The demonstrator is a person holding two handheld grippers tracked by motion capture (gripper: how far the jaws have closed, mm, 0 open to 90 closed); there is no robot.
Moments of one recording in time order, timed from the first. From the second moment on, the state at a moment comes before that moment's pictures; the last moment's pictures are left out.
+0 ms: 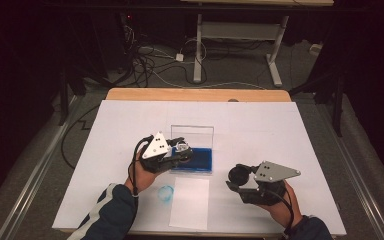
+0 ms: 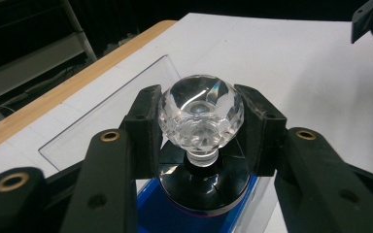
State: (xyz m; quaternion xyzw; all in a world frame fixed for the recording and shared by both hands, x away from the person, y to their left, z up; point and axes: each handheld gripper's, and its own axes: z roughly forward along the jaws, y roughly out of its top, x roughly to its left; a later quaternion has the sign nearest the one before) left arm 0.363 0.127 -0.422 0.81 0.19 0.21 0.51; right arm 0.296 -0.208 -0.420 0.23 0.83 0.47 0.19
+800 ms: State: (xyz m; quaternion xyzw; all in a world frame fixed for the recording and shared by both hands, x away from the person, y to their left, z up) left arm 0.325 0.127 -0.413 0.81 0.15 0.20 0.53; right arm 0.297 -0.206 -0.420 0.23 0.83 0.47 0.20
